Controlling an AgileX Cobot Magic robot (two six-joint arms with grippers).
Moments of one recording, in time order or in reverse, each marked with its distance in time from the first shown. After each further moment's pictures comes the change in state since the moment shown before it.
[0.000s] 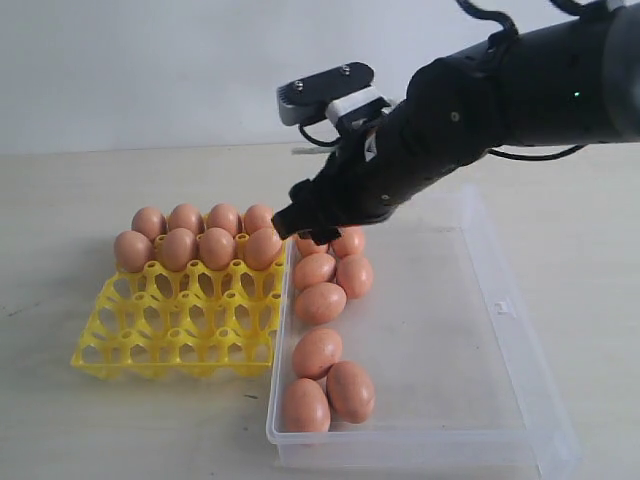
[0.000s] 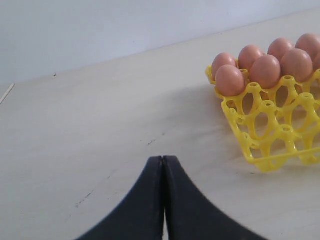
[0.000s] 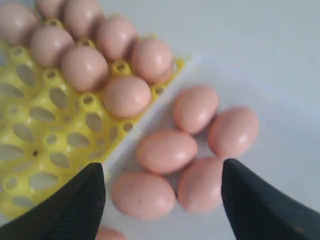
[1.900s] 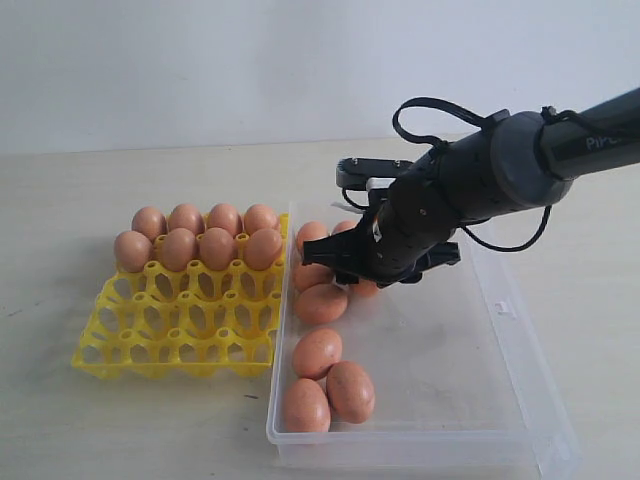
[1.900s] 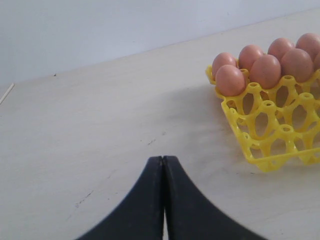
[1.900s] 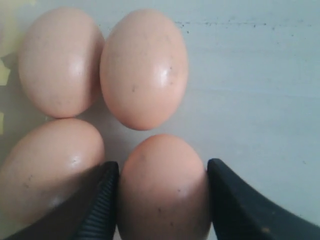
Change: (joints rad) left arm 0.000 0.000 0.000 0.000 0.000 0.000; right arm -0.070 0.278 0.000 -0.235 -0.126 0.654
